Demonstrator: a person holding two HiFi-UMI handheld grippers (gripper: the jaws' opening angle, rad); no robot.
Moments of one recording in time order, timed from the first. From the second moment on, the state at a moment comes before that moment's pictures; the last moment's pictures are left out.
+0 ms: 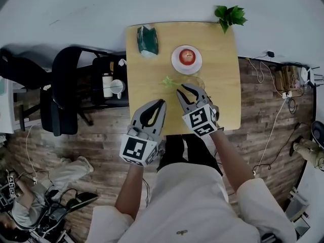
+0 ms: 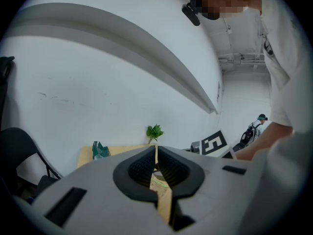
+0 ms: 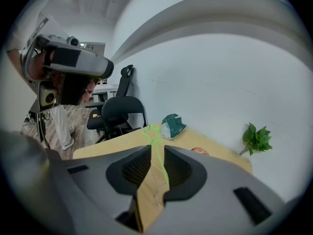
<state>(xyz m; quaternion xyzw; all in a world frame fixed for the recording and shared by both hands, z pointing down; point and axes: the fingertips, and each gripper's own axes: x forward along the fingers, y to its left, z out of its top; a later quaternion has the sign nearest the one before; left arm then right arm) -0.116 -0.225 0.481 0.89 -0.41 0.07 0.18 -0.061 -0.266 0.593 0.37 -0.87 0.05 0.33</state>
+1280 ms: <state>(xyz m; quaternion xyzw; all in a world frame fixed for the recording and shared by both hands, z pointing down) -0.128 -0.217 0.491 0.88 -0.44 0.09 0.19 -0.071 -0.284 0.634 0.35 -0.85 -0.02 0.40</state>
